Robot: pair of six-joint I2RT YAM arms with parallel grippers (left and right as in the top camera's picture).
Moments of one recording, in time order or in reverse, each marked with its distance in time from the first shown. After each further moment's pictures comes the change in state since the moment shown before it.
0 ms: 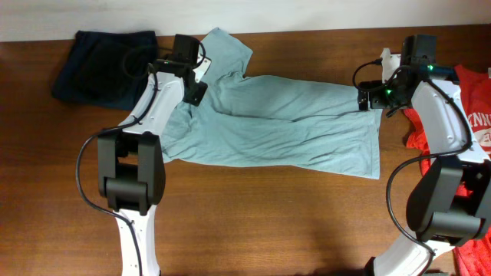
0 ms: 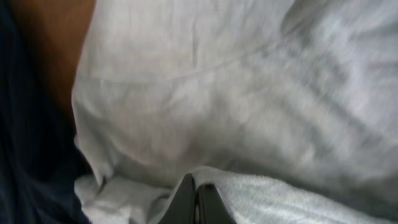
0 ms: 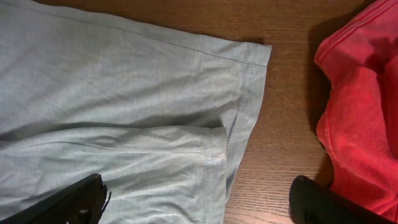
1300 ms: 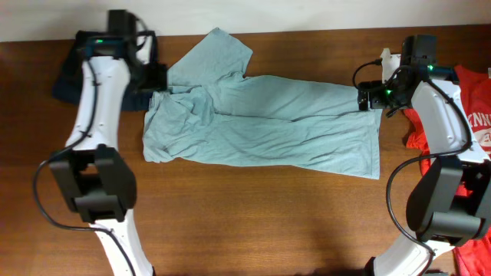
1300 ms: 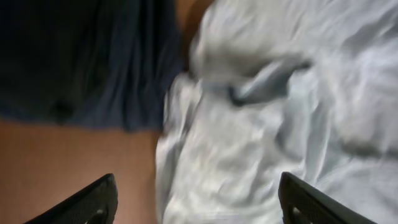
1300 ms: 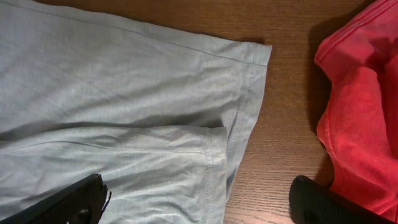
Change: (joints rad) left arm 0.229 -0.100 0.212 -0.417 0.192 -0.307; right arm 0.000 0.000 0.000 0.000 0.000 0.000
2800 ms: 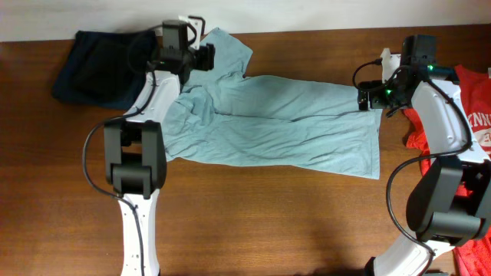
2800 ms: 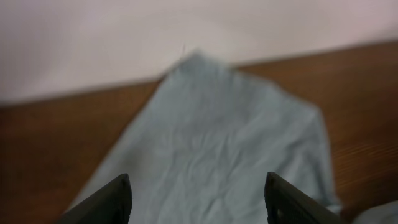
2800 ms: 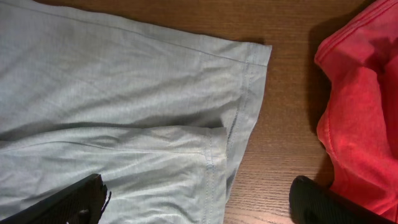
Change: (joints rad) left arm -0.170 0.288 -0.089 0.951 0.140 -0.007; right arm 0.000 0.000 0.000 -0.001 0.000 0.000
